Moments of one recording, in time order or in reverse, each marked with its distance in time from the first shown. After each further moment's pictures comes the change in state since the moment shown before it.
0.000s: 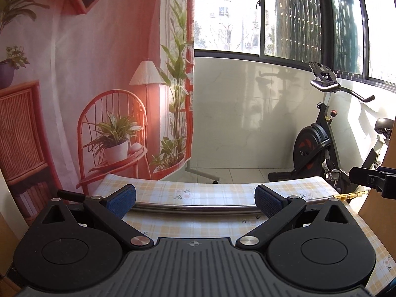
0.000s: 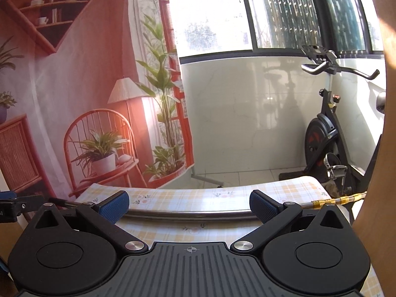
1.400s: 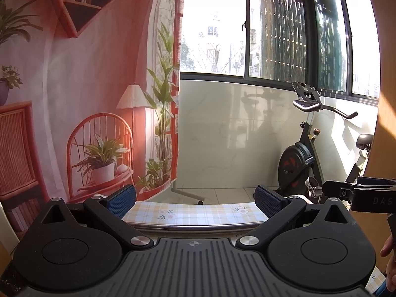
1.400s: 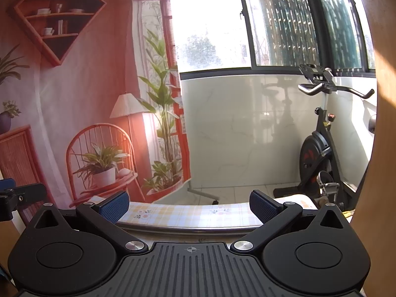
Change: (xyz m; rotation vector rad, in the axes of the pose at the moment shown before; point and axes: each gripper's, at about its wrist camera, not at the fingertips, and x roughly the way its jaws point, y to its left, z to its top) left arm -0.028 -0.018 0.008 0.000 -0.094 -0.063; right arm -0.037 0.016 0.028 -0.029 -0.047 -0.029
